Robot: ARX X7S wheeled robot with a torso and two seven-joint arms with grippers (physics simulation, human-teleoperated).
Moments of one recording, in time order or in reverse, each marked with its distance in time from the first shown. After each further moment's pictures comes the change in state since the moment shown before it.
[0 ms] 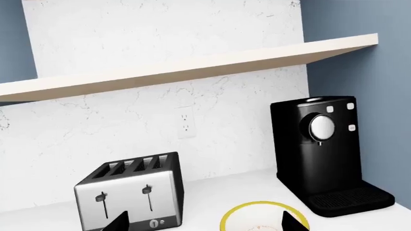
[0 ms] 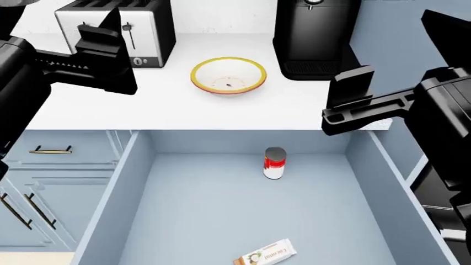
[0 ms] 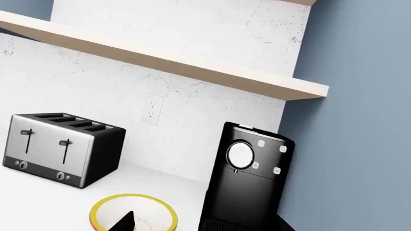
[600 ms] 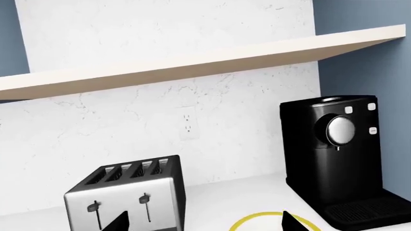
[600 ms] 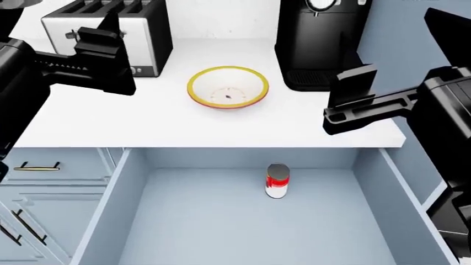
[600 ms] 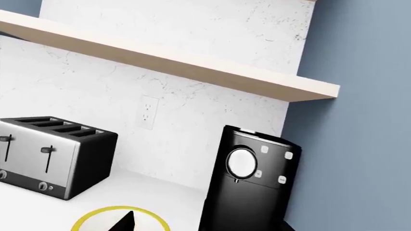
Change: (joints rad) left arm 0.008 -0.015 0.013 0.007 0.010 0.021 0.001; right arm 0.001 0.013 -0.006 -0.009 -0.006 -0.022 -0.005
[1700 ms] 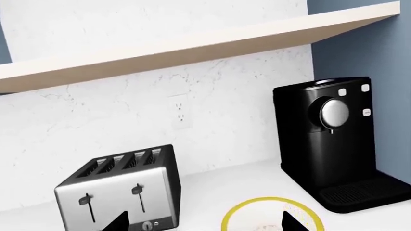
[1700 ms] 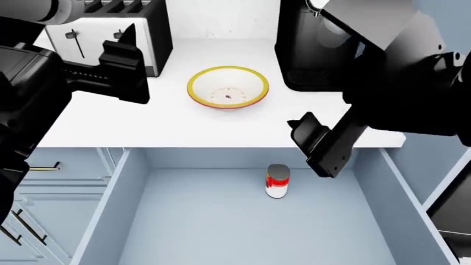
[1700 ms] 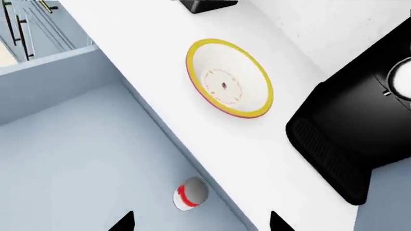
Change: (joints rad) left arm 0.008 0.010 0.064 -0.020 0.047 0.001 0.042; right arm 0.688 -0.027 -0.791 0.676 0.292 0.348 -0.460
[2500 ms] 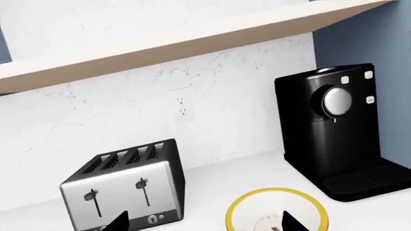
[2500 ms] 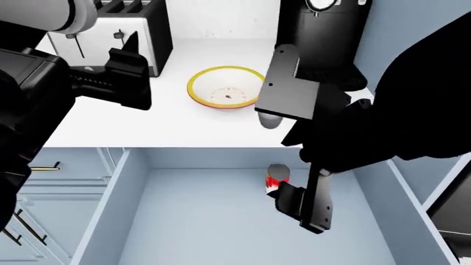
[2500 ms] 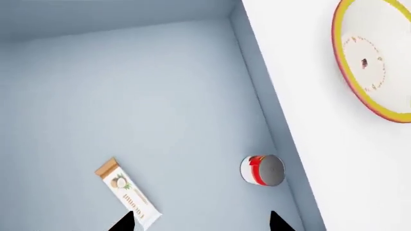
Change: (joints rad) left arm -0.029 -0.021 0.060 -0.002 -0.037 0.006 -0.041; right arm 0.058 -0.074 -0.361 -0.146 -0.615 -0.116 -0.952
